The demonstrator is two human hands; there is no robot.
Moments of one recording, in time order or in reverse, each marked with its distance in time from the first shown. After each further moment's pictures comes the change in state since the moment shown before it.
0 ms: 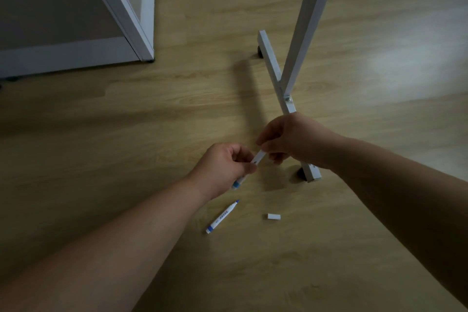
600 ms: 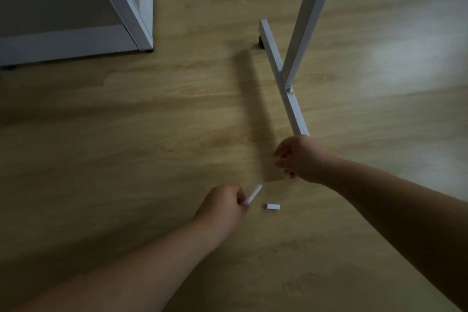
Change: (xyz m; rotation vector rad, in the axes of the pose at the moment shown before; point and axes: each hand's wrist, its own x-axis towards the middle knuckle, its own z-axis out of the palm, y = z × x) left_hand -0.039 -0.073 0.047 0.498 0.032 -0.158; right_hand 0.001 0.067 0.028 -0.178 0.069 0.139
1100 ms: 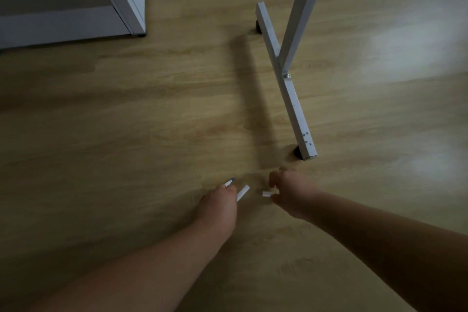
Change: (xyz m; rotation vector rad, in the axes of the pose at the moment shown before) left_hand 0.001 -0.024 0.042 0.435 0.029 0.055; right_hand -0.028 0.051 0.075 -0.443 -0.089 -0.072
